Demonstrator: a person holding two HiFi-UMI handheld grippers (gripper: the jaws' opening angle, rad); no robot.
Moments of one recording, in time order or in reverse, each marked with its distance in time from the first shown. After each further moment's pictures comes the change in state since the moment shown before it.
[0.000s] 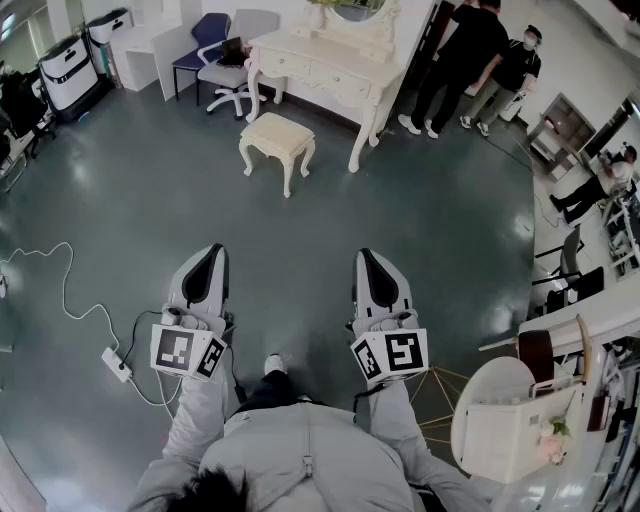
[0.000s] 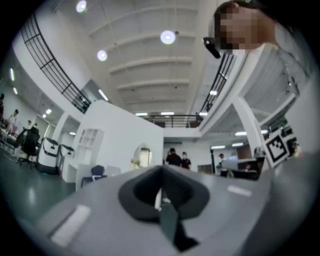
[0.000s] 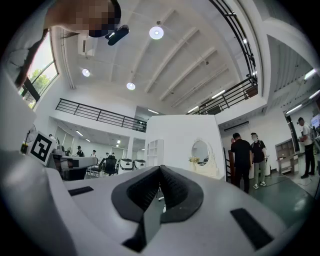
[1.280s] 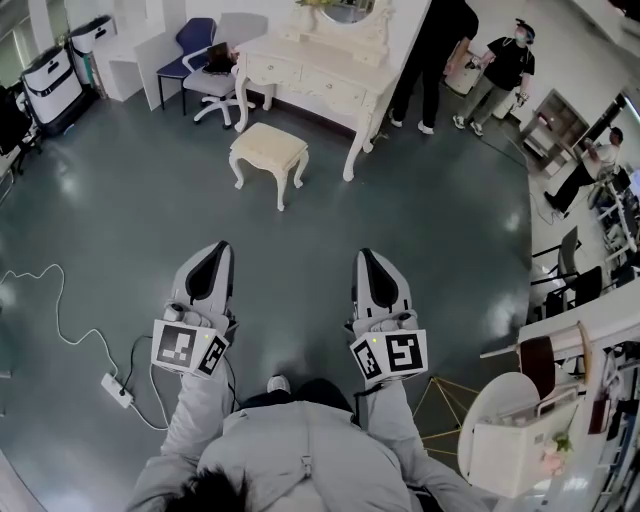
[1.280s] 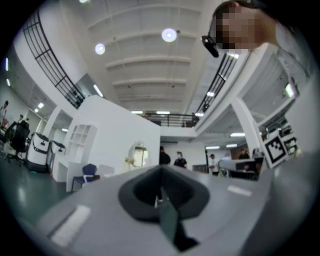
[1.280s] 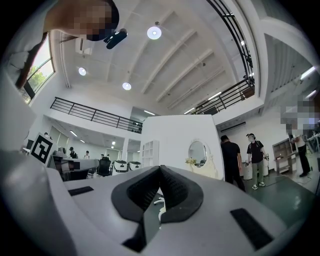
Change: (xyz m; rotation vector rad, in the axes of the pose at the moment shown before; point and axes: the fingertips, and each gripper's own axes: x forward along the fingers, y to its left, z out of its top) left arm 0.093 0.051 -0.023 -0.013 0.004 -0.080; right arm 0.092 -0.026 -0.020 0.011 -0.022 -0.047
